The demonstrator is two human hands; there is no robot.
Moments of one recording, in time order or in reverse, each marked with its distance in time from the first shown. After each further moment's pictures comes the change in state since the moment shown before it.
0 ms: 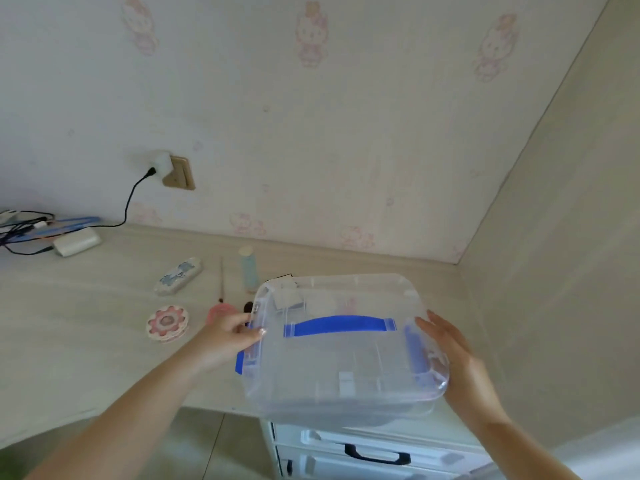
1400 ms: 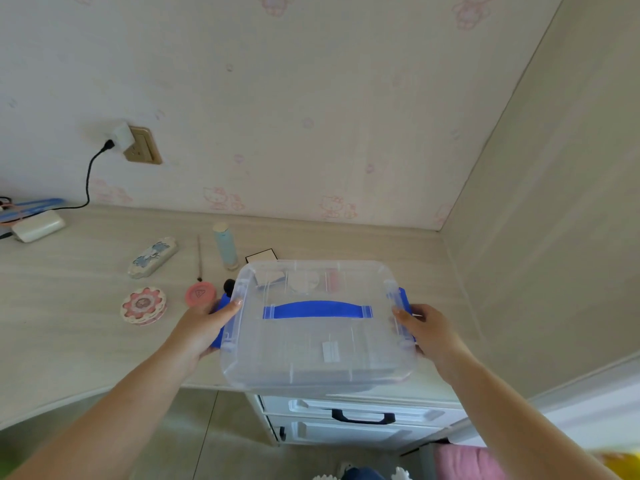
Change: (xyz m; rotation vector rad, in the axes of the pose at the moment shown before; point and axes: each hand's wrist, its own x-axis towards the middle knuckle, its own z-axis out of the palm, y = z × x) left_hand 0.012 -0.026 0.028 -0.370 0.130 -0.220; right_hand 0.021 0.007 0.016 0.327 0.000 0.766
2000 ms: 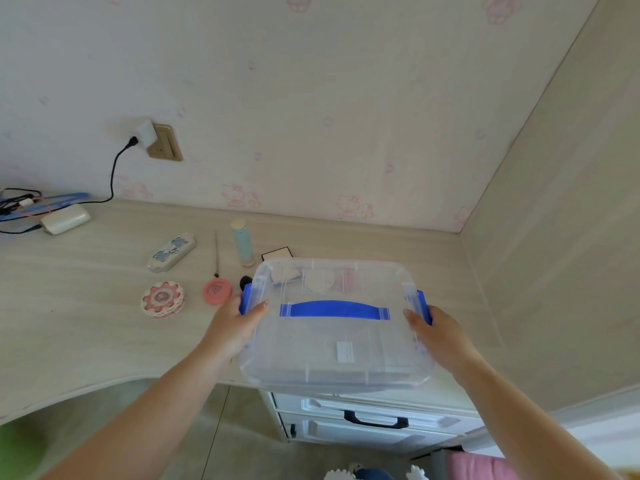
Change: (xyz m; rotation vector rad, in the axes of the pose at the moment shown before) left_hand -0.011 0.002 0.017 0.103 0.073 0.108; right_hand 0.003 -0.006 0.007 -0.431 0.013 -0.133
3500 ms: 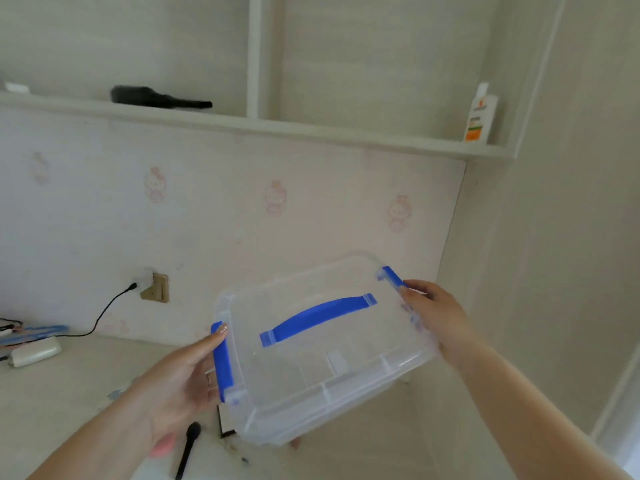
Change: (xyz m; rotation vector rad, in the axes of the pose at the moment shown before) left_hand -0.094 0.147 -0.028 -0.738 -0.332 0.091; right_hand -0.027 -0.138 -0.193 0.513 0.205 -0.408
